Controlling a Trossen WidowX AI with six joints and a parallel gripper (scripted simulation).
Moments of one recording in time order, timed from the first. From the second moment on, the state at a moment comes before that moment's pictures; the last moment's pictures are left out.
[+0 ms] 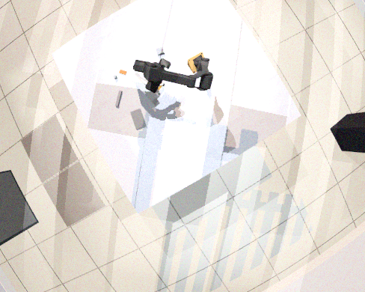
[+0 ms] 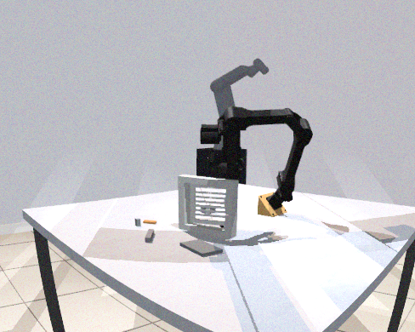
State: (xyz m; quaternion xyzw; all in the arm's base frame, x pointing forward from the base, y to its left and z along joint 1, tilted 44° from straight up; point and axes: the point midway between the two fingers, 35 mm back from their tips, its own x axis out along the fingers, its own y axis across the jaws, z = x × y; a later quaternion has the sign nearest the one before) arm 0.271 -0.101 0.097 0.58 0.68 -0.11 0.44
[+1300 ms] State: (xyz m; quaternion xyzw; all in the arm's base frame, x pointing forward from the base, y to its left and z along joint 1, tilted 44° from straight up) arm 0.237 -0.148 0.049 0.41 0.67 0.11 0.61
